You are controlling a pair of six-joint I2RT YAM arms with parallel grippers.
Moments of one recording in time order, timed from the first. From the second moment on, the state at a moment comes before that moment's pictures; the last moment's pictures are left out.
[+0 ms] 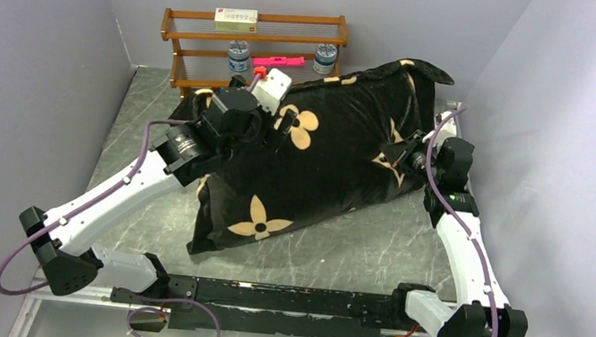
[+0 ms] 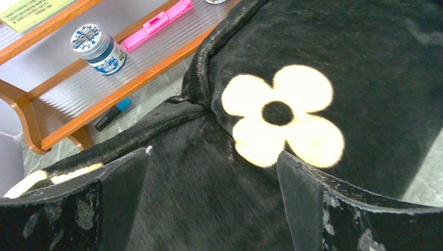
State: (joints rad) left arm -0.81 1.30 1.45 -0.48 -0.43 0.04; right arm -0.01 1.04 0.81 -0.08 -0.45 0.48
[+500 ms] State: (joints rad) left arm -0.81 1.12 1.18 -0.57 -0.31 -0.07; right arm 0.09 1.11 0.92 -0.11 -0.37 0.45
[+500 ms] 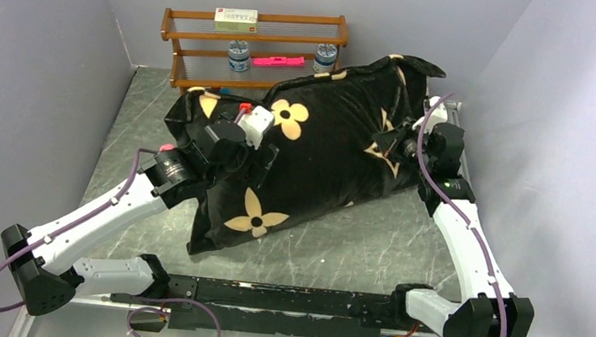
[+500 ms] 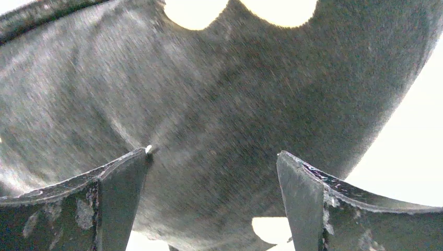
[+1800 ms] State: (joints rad) left arm -0.80 1.18 1.08 -0.50 -0.18 -0.30; right arm 0.22 1.10 1.01 -0.23 -0.18 0.35
